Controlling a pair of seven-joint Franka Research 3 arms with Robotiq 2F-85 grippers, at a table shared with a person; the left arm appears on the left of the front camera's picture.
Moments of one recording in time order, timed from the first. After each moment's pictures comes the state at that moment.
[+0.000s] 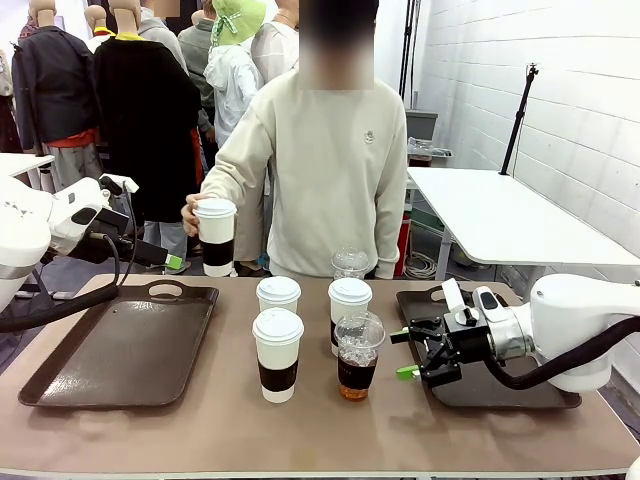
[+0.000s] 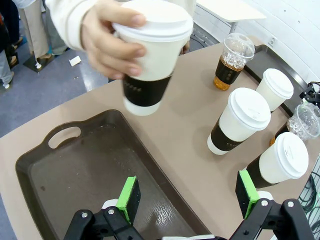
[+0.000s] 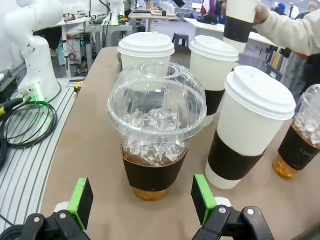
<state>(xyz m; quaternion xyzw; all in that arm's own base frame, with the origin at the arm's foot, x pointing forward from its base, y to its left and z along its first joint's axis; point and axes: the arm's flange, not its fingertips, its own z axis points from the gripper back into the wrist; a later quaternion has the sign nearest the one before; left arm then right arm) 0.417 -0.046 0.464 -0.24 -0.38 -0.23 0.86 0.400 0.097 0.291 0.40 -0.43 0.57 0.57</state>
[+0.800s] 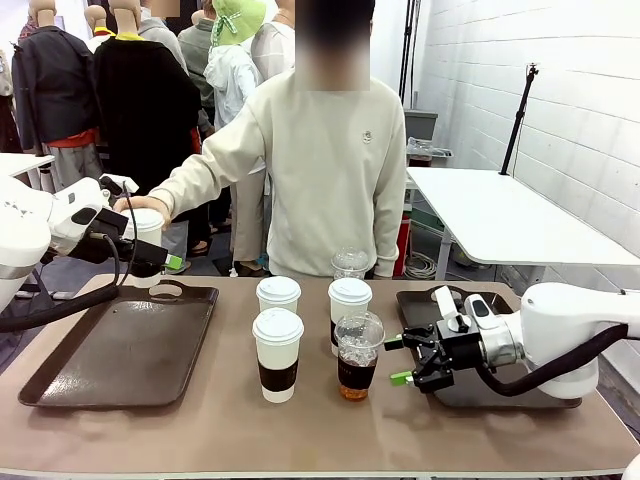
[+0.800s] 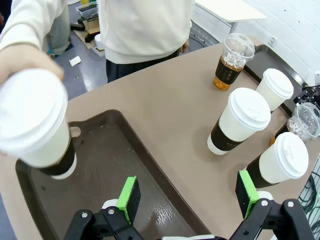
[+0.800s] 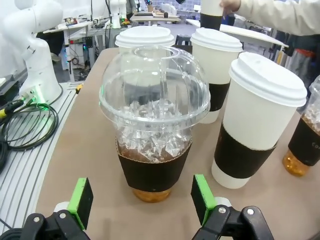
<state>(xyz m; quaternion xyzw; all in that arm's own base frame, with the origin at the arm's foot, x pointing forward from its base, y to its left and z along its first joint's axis) 0.417 -0.046 0.464 -0.24 -0.38 -0.23 0.86 0.407 0.107 0.267 0.42 -0.42 0.56 0.57</state>
